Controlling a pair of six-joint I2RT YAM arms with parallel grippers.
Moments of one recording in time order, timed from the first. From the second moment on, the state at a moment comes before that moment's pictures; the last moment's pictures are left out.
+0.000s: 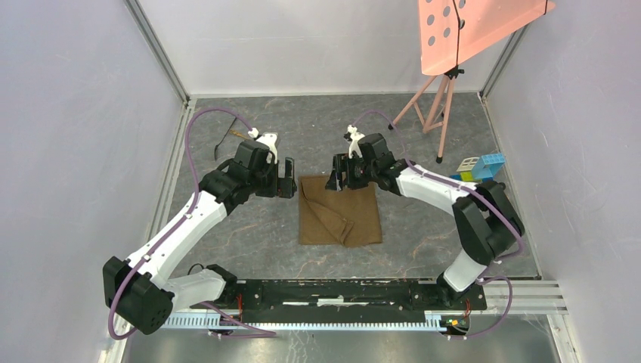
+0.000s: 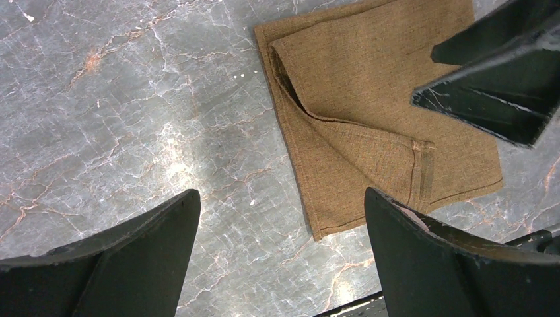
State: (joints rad) left arm -0.51 1.14 0.99 -0.66 -0.05 -0.34; right arm 0.62 1.64 1.03 -0.10 -0.32 0.45
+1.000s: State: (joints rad) left arm -0.49 1.41 0.86 -0.47 0.31 -0.59; right arm 0.69 1.43 0.51 0.21 -0.43 0.56
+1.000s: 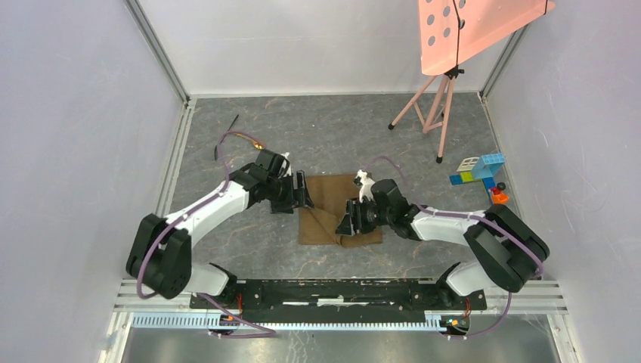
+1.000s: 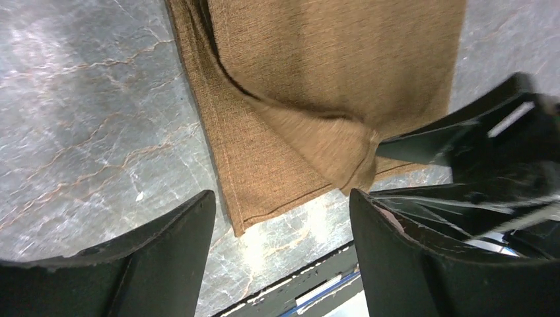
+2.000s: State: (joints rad) left arm -0.41 1.49 1.09 -0.54 0.34 -0.59; right arm 0.70 1.36 0.51 0.02 -0.10 0.46
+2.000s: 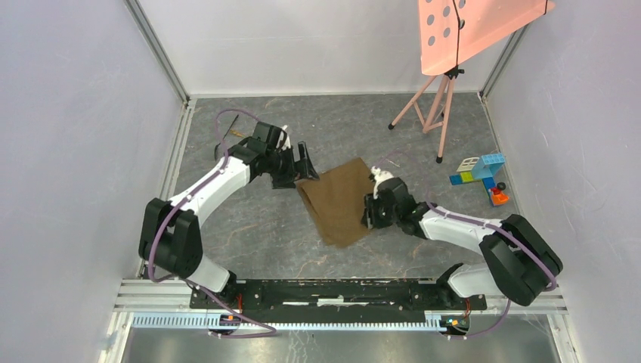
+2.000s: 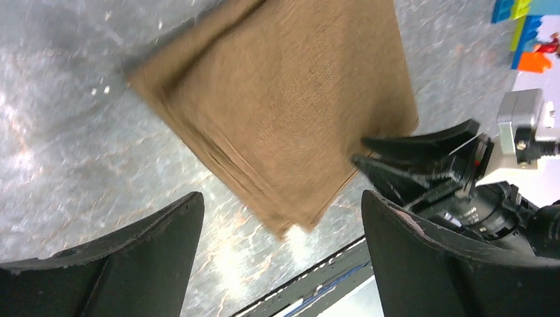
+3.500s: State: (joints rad) left arm -0.62 1.39 0.81 -0.39 0.32 -0.80; right arm 0.32 1.05 0.46 -0.38 -0.11 0.30
